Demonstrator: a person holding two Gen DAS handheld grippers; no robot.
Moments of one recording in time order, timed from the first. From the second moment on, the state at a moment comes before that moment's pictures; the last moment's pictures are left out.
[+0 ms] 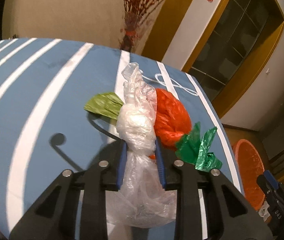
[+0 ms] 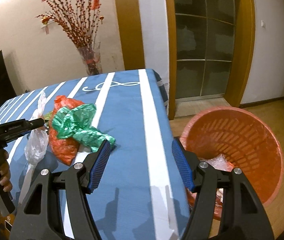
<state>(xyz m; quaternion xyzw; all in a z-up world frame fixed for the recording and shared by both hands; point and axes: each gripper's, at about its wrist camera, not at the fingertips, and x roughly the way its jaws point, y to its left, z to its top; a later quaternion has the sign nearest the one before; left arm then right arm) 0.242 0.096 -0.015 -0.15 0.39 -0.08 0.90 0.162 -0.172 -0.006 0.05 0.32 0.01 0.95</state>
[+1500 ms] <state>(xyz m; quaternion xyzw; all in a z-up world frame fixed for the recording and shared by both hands) 0.216 0.141 0.002 -0.14 0.37 -0.07 0.92 0.220 -0.126 -0.035 0.05 0.38 0.08 0.92</state>
